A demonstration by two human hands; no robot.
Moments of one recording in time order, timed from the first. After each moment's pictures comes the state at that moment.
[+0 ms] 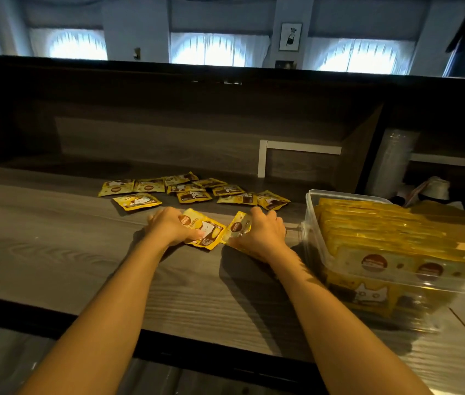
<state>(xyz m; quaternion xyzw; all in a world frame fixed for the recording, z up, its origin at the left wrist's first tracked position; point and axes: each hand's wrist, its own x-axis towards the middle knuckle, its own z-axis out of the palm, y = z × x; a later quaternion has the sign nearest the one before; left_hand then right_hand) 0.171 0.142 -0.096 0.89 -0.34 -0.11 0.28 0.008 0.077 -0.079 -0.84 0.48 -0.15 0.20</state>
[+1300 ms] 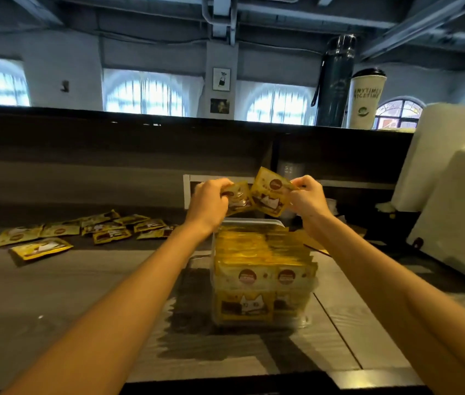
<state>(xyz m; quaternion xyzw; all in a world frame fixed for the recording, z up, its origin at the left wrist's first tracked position) -0.022 0.077 0.010 0.61 -0.62 0.02 0.49 -0.179 0.002 0.018 -0.62 0.42 -0.55 0.36</state>
